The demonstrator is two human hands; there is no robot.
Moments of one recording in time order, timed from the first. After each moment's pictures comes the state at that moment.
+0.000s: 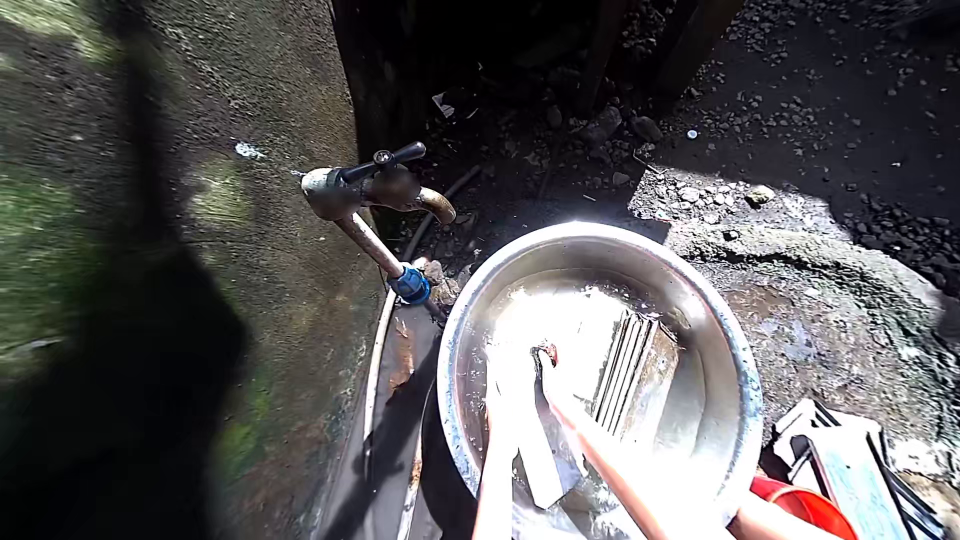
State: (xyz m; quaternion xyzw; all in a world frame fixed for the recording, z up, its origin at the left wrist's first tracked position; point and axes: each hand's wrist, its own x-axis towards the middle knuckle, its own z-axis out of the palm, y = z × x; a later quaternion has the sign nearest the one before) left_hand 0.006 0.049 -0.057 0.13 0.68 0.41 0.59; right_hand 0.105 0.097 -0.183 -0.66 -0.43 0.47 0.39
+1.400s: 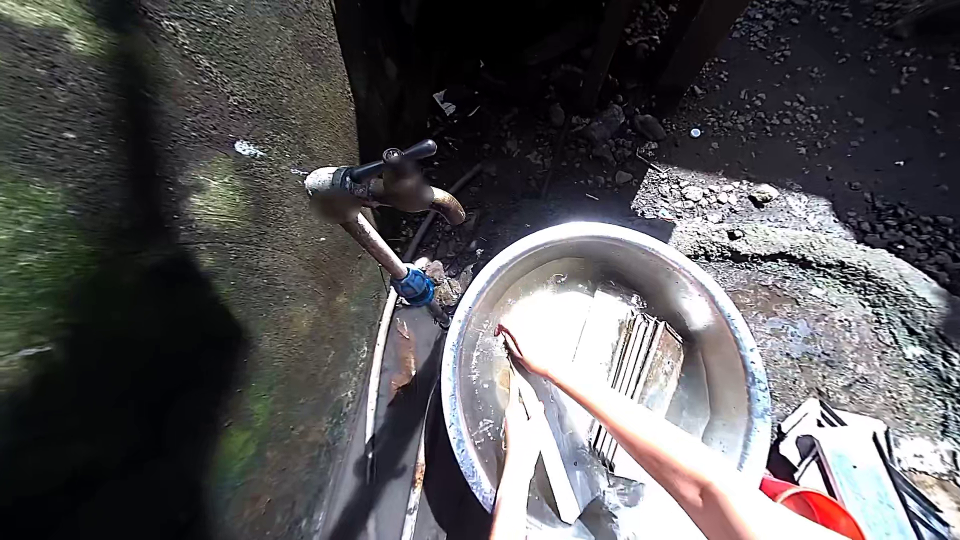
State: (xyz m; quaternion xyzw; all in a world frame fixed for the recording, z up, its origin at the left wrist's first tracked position) left_hand 0.018 0.025 -0.135 0.32 0.68 0.39 0.54; right_hand 0.085 0.177 -0.147 -0.44 -0.80 0.39 0.10
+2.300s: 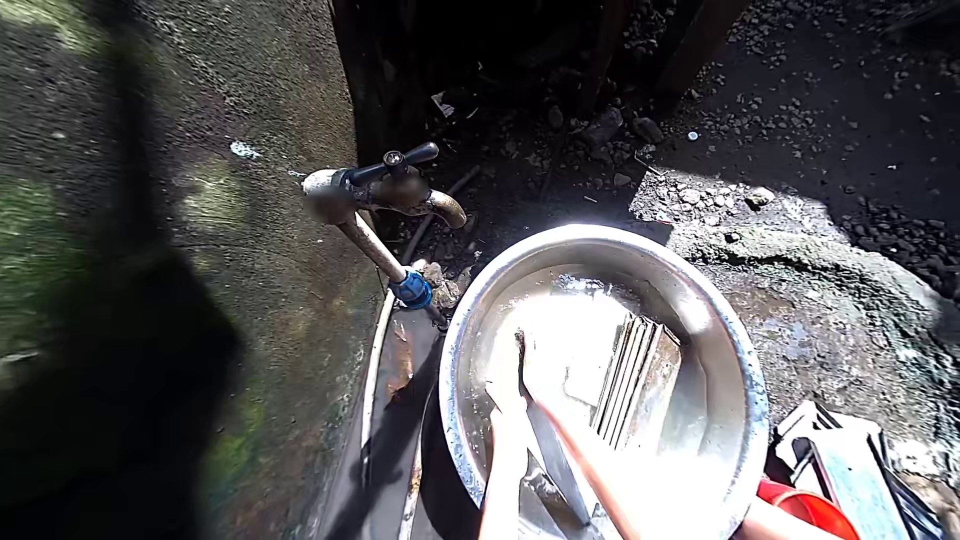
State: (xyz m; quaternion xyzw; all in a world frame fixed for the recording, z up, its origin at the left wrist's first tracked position) left_hand 0.011 0.023 -0.141 0.12 0.65 0.48 0.57; right_hand 0.067 0.121 -0.170 -0.66 -0.51 0.40 0.37
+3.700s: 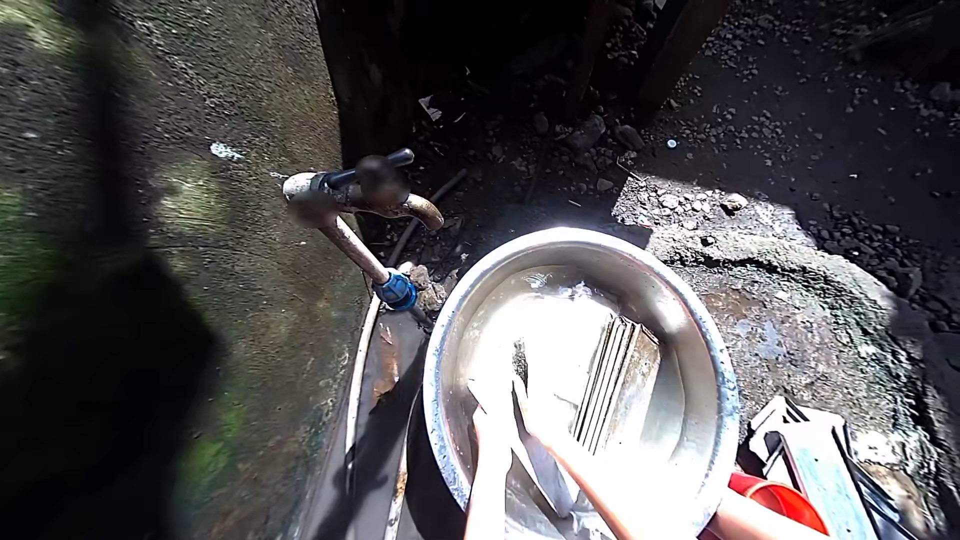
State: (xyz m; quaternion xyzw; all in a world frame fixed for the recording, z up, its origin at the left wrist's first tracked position) left_hand 0.017 0.030 -0.140 0.11 0.67 0.50 0.54; right_hand 0.107 0.070 -0.149 -0.66 -0.62 0.41 0.15
